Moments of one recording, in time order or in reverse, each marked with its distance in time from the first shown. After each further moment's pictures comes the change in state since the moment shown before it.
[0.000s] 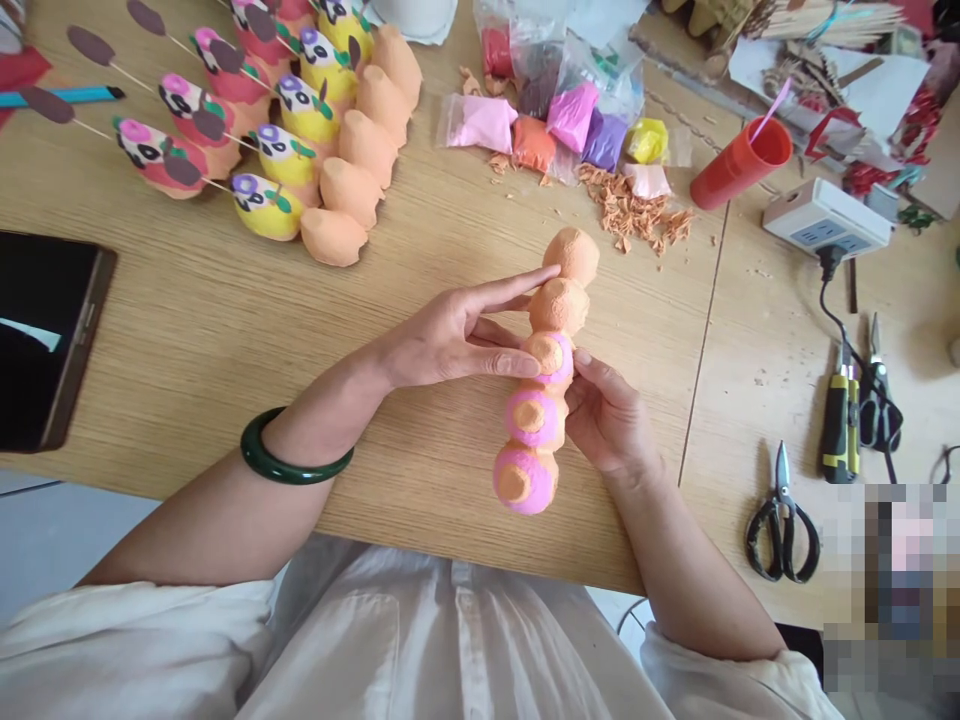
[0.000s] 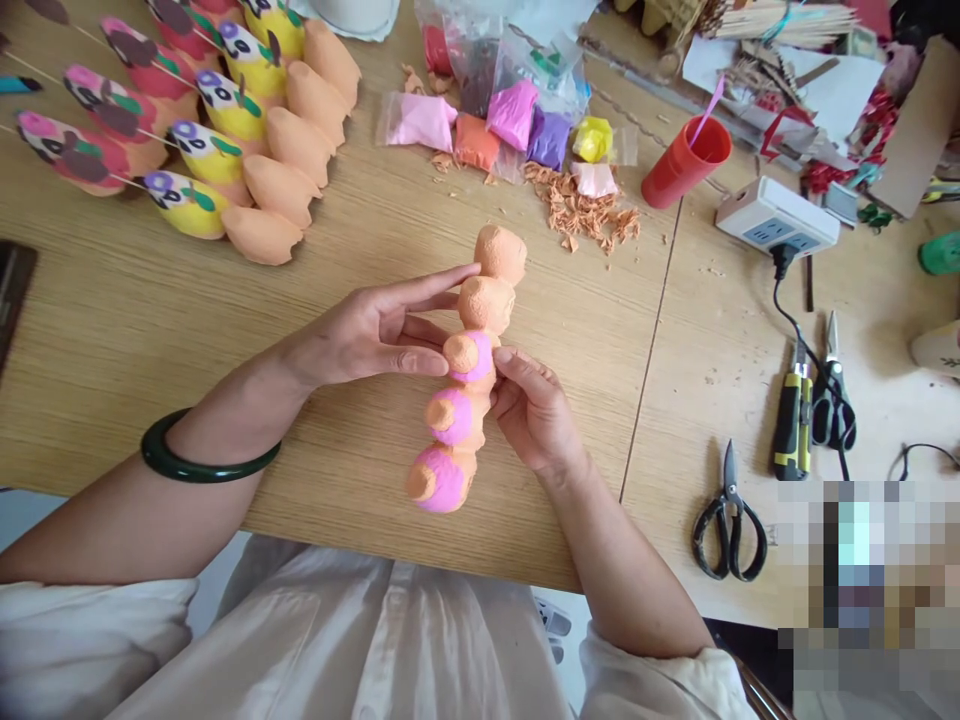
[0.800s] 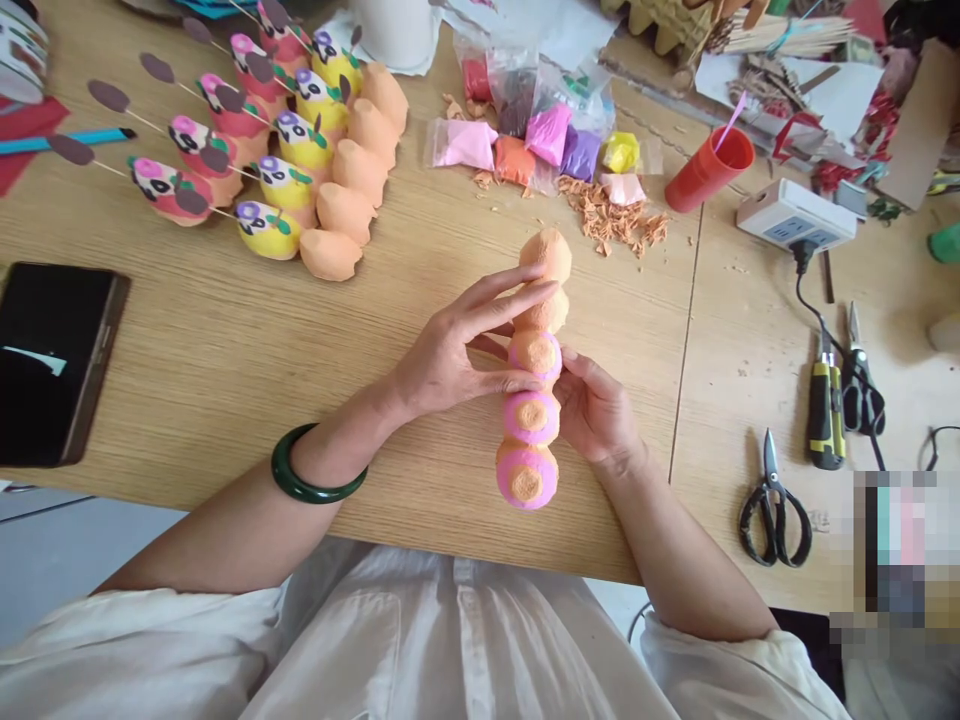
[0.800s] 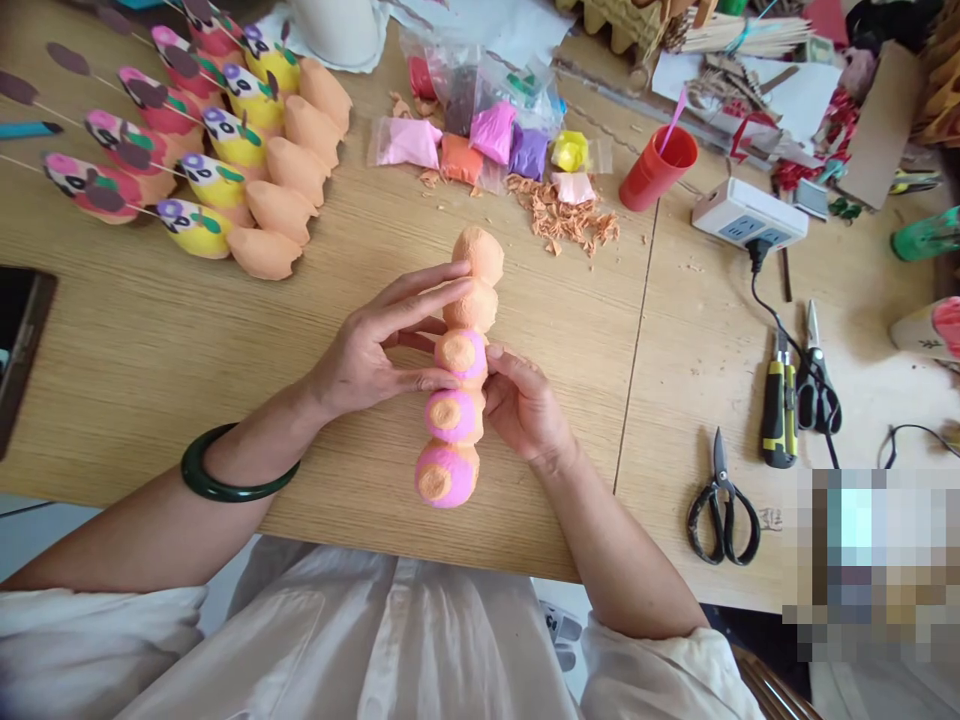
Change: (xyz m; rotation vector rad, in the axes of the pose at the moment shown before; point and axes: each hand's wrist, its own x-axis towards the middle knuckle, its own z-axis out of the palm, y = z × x) left_hand -0.005 0.002 0.024 0.325 0.234 0.245; right_hand 0.004 0.004 -0.002 -0.030 -0.011 0.021
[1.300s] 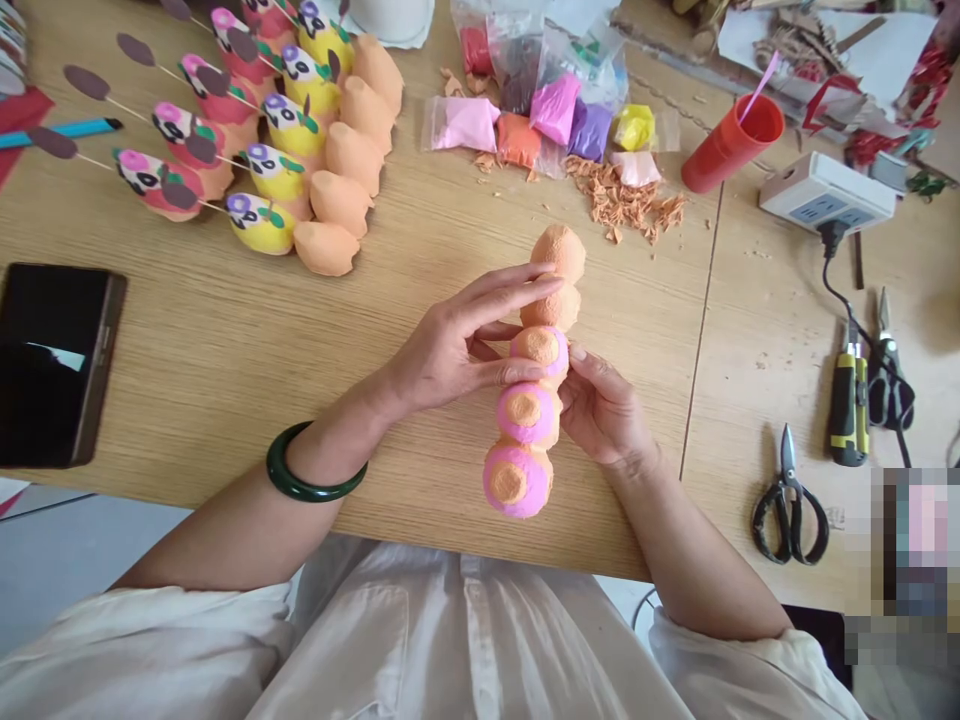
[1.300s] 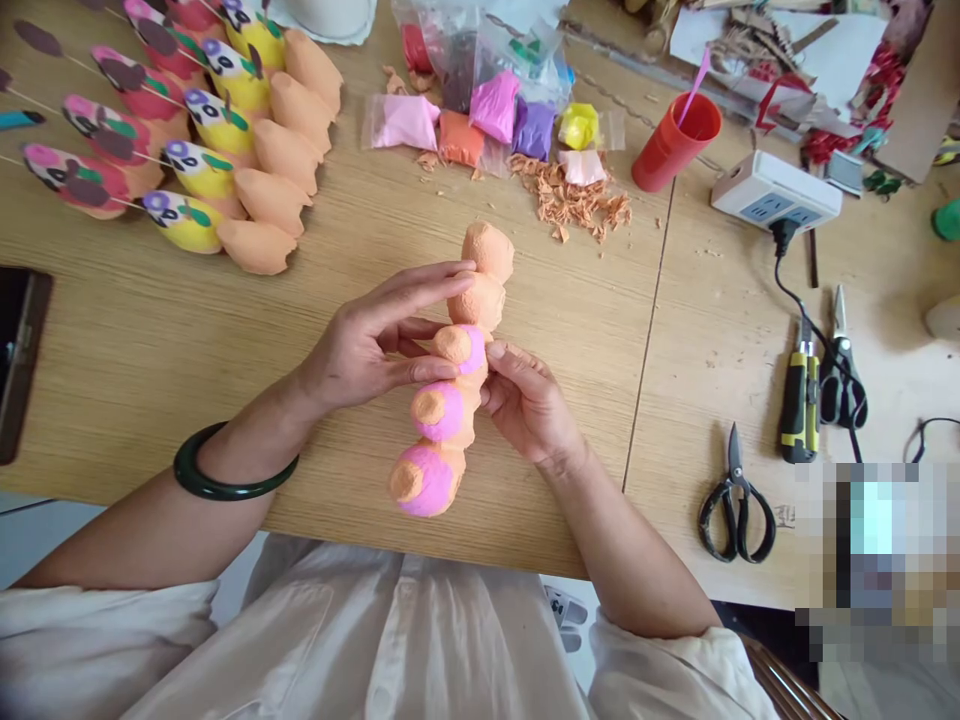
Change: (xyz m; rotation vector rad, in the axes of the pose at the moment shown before) left_hand -0.002 0.001 -0.002 -0.134 -0.008 -0.065; right_hand -0.003 0.000 -0.003 0.066 -0.065 0.006
